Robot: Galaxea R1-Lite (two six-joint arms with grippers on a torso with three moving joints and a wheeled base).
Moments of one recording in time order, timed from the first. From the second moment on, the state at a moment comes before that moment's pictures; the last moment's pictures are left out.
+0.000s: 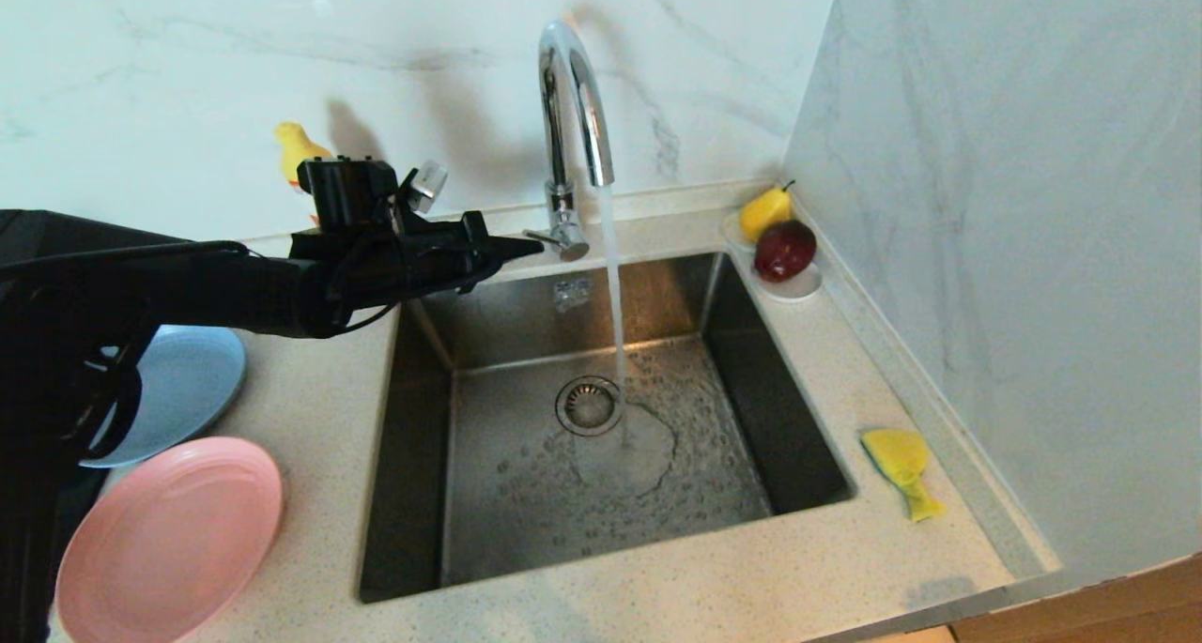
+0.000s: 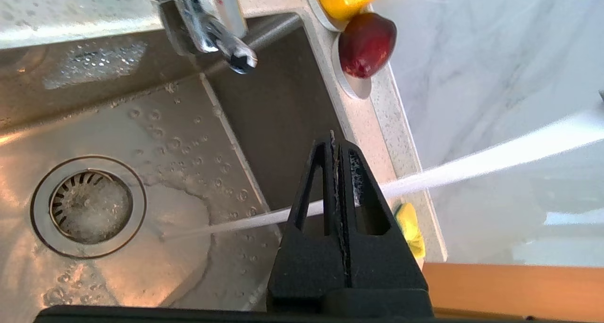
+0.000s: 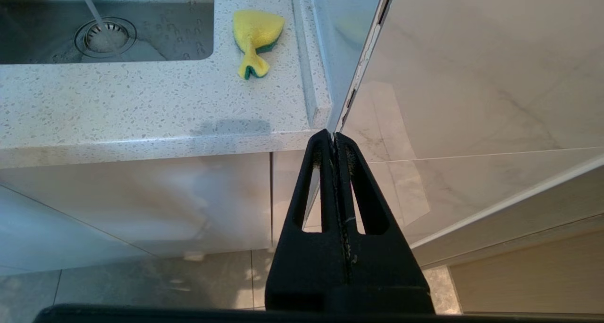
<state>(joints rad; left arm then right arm) -0.16 2.19 -1.64 -0.45 -0.77 -0.60 0.01 0.00 -0.01 0.03 0.01 -0.07</state>
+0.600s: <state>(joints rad) -0.16 2.18 -1.63 -0.45 -0.77 -0.63 0.01 0.00 -0.01 0.03 0.01 -0.07</state>
